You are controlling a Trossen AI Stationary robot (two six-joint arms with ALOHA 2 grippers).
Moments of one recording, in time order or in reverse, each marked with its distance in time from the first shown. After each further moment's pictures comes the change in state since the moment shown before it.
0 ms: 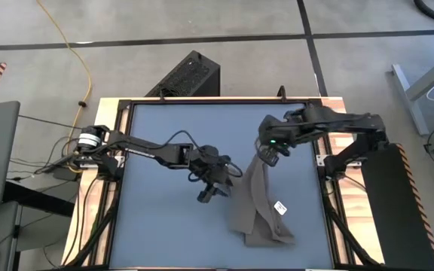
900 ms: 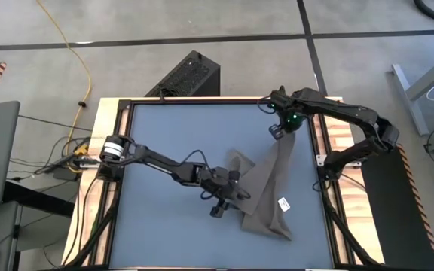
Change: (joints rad) left arm -0.109 0.267 0.048 0.269 -0.122 -0.022; right arm -0.640 -0.122 -0.625 0.318 -0.191 -0.149
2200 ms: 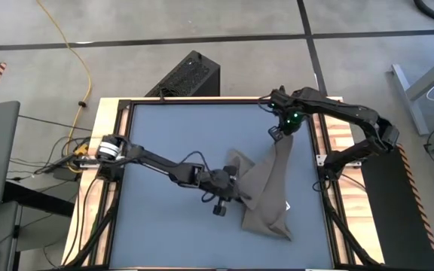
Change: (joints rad) left arm -0.006 -0.072 0.014 -0.104 -0.208 -0.023; right arm -0.002 -0.001 0.027 -0.019 -0.123 -0.042
